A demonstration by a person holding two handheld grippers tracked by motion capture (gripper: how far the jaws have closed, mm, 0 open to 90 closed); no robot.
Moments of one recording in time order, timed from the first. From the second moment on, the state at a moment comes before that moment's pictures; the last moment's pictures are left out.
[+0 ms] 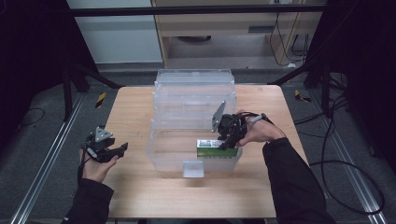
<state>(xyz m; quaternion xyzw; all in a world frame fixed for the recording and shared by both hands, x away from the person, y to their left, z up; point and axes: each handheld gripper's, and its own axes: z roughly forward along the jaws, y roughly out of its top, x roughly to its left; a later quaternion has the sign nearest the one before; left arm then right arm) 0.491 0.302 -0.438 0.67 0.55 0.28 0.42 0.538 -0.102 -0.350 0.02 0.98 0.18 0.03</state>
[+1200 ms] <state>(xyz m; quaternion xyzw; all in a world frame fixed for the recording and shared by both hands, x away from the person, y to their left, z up) 0.491 0.302 -0.438 0.67 0.55 0.28 0.42 0.537 -0.093 -0.378 0.02 0.99 0.14 0.03</state>
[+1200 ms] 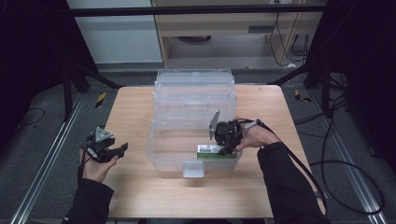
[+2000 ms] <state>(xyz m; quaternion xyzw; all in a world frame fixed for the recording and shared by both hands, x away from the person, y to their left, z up) 0.491 0.301 -0.439 0.67 0.55 0.28 0.42 0.534 -0.099 -0.369 0.06 0.98 0.18 0.03</state>
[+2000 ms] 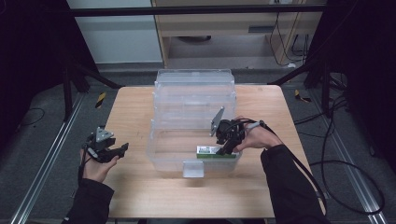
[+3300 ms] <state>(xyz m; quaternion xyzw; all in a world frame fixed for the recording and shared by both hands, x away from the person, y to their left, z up) 0.490 0.300 -0.437 0.67 0.55 0.28 0.42 0.497 -0.071 -0.379 0.09 0.97 0.24 0.02</state>
